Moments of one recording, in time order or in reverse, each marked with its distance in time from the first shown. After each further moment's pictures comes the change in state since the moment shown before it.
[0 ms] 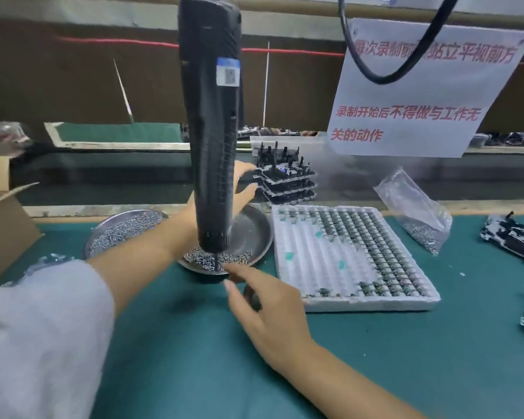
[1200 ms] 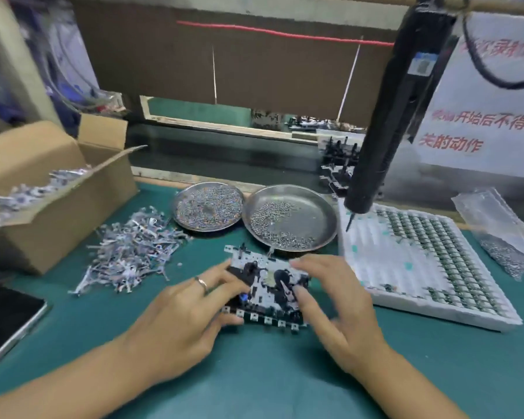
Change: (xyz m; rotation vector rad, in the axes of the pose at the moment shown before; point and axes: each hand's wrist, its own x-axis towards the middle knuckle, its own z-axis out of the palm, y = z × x) left_hand -0.228 -0.012 -0.074 0.171 -0.093 0.183; right_hand -0.014 -0.008 -0.017 0.017 -0.100 -0.385
